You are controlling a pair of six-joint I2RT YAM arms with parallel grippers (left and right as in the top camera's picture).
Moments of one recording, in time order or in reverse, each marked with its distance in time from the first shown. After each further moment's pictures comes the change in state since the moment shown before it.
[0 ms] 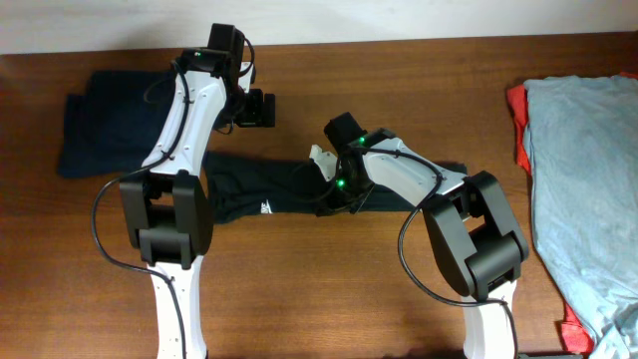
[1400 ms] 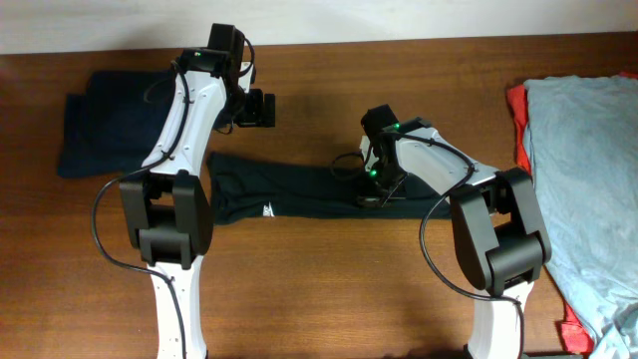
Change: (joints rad) left arm 0.000 0.000 0.000 0.000 0.000 0.000; right arm -0.147 -0.034 -0.027 -0.129 0.213 0.206
